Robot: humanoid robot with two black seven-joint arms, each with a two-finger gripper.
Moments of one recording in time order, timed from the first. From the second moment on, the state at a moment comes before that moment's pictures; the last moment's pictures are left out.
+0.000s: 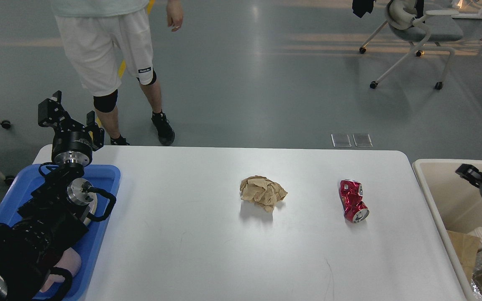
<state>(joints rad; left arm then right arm) -0.86 0.11 -0.71 -0.08 -0.09 -0.29 -0.66 1.14 -0.58 -0.93 0.60 -0.05 0.02 -0.06</state>
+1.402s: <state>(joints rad) -0.86 0.11 -0.71 -0.08 -0.09 -0.29 -0.66 1.42 0.05 -0.95 0.91 -0.10 0.08 -0.06</state>
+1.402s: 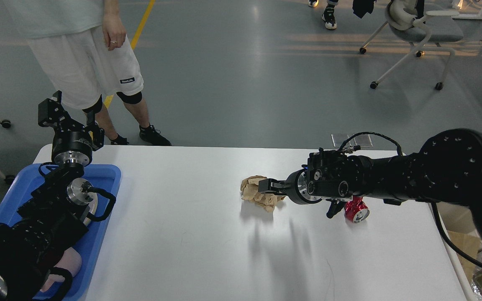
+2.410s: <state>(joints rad) -0.86 0.11 -0.71 -0.08 -0.09 -0.29 -0.66 1.15 0.18 -0.91 0.55 -0.10 0.00 -0.06</state>
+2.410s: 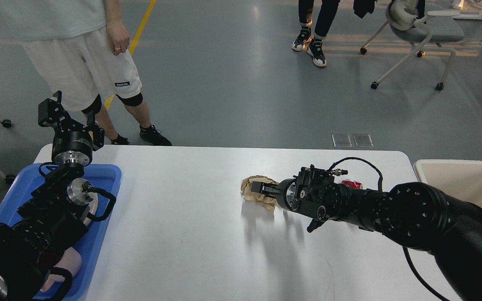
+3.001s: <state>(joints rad) -0.86 0.11 -0.71 -0.08 -0.09 -0.29 -0.66 1.14 0.18 -0.88 0.62 -0.10 -0.07 -0.06</state>
